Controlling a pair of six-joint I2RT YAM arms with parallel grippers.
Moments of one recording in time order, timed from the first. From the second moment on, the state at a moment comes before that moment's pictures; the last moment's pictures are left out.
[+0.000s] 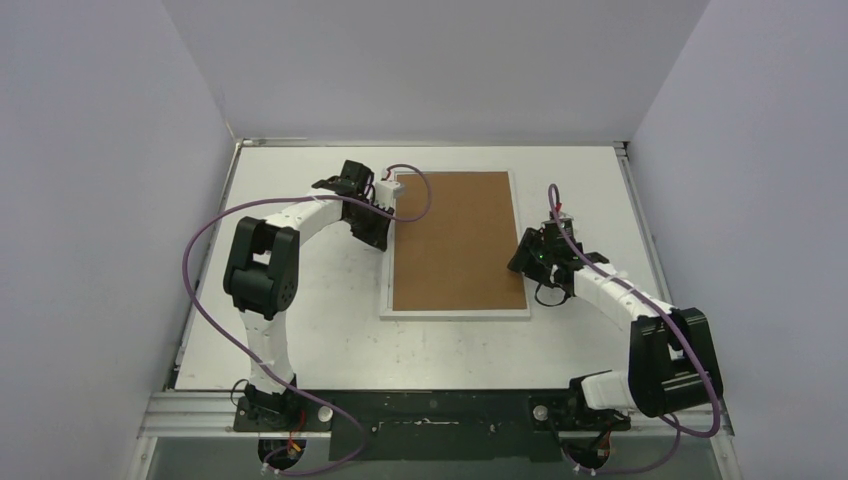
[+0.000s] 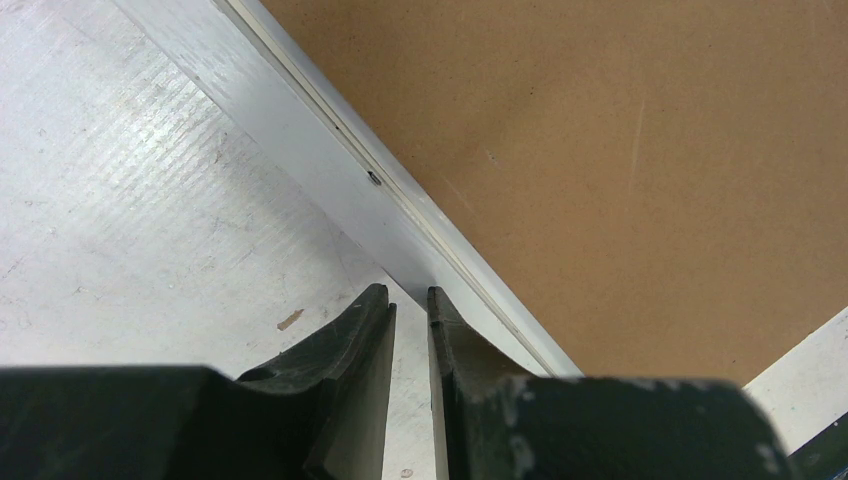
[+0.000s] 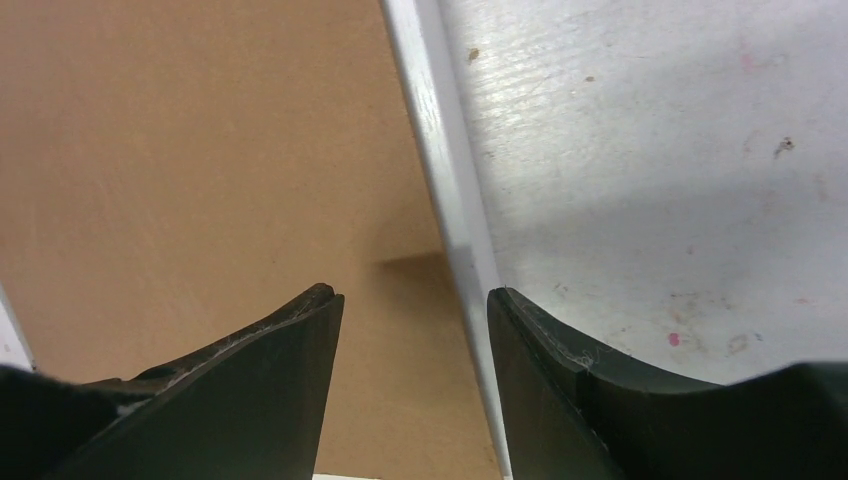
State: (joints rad) left arm -0.34 2.01 1.46 -0.62 0.37 0.19; right arm 0.22 1.35 0.70 -0.27 -0.01 0.59
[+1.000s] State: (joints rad) left arm -0.34 2.01 1.46 -0.62 0.37 0.19; right arm 0.27 1.31 0.66 -0.23 -0.06 0.62
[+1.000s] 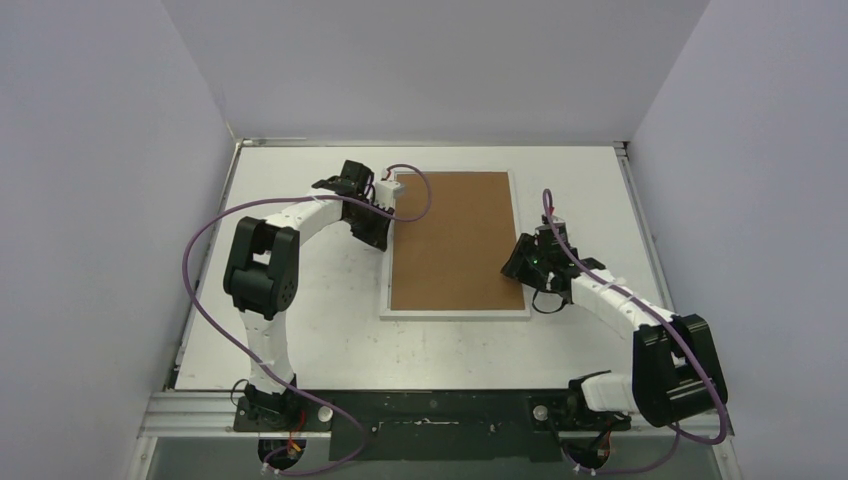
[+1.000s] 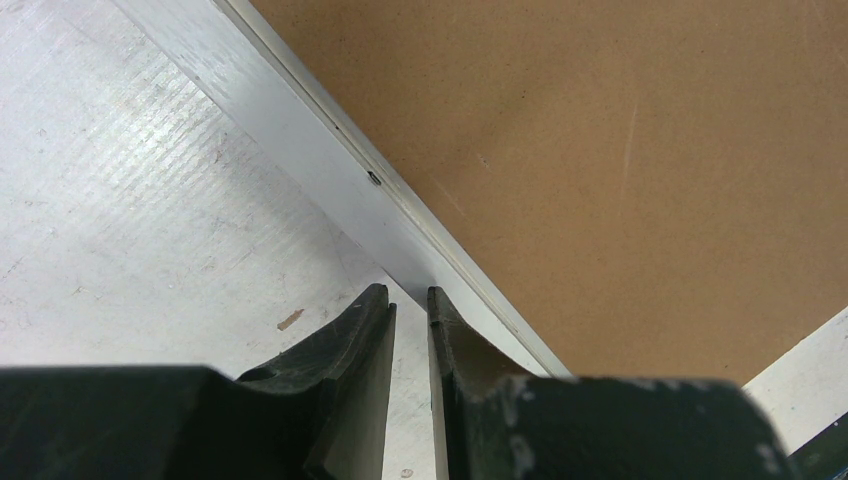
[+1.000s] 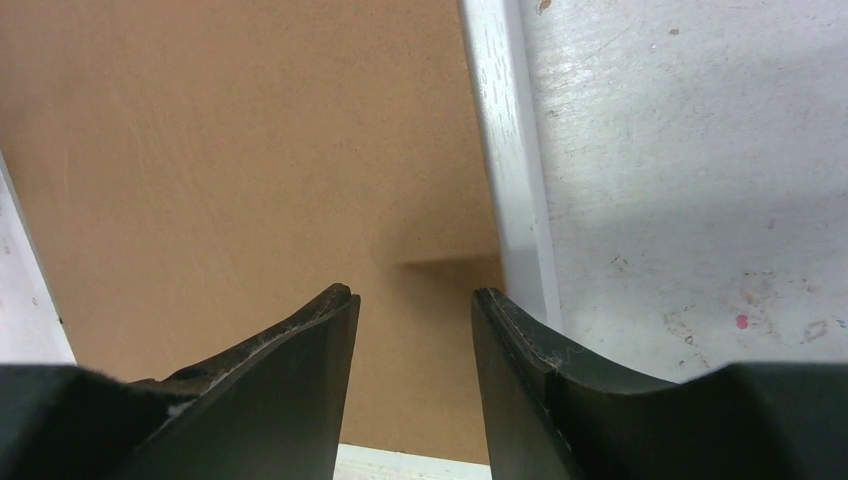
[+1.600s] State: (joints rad) left arm -0.34 2.01 1.46 -0.62 0.37 0.19; right arm 0.58 1.24 0.70 -0.25 0.18 0.62
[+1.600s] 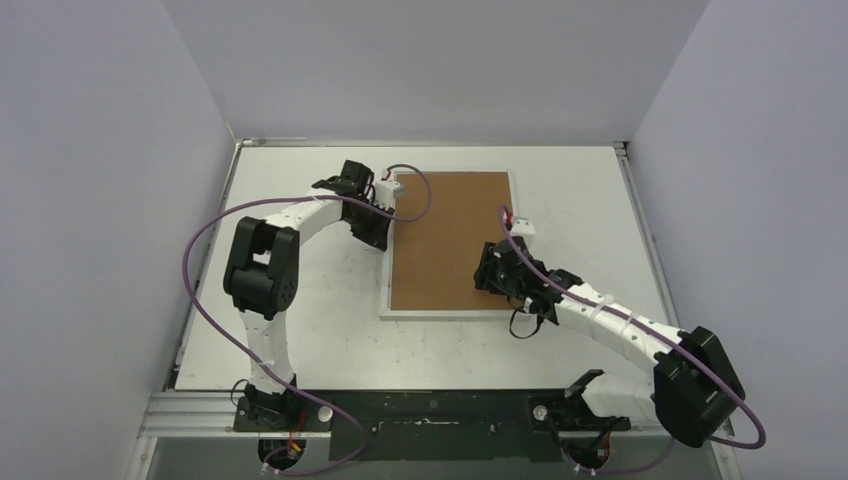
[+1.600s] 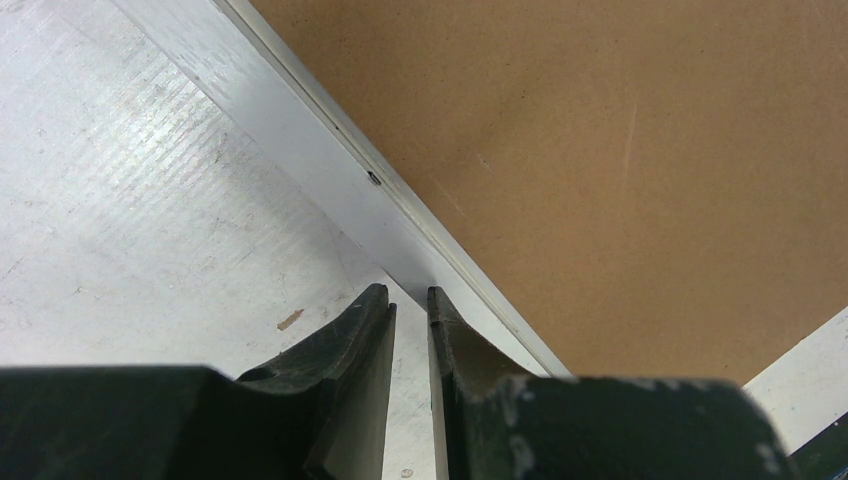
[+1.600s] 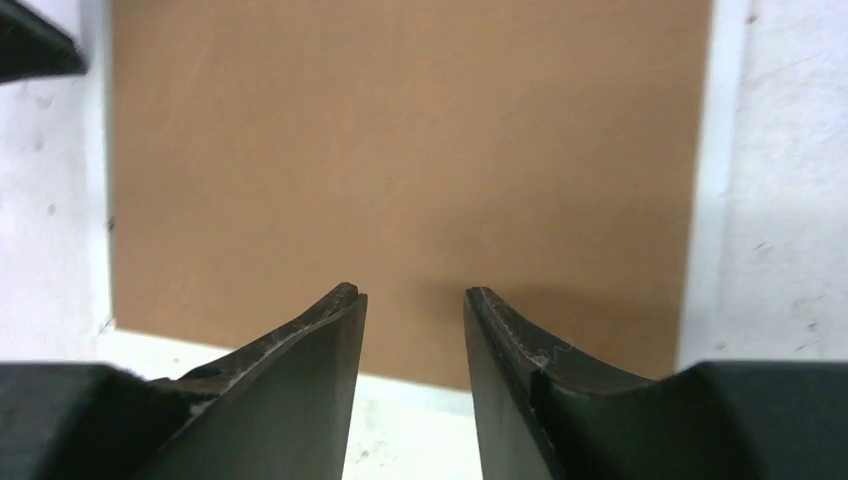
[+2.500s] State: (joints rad) left arm -0.34 2.01 1.46 -0.62 0.37 0.19; right arm 0.90 1.33 0.62 -0.21 0.29 0.78
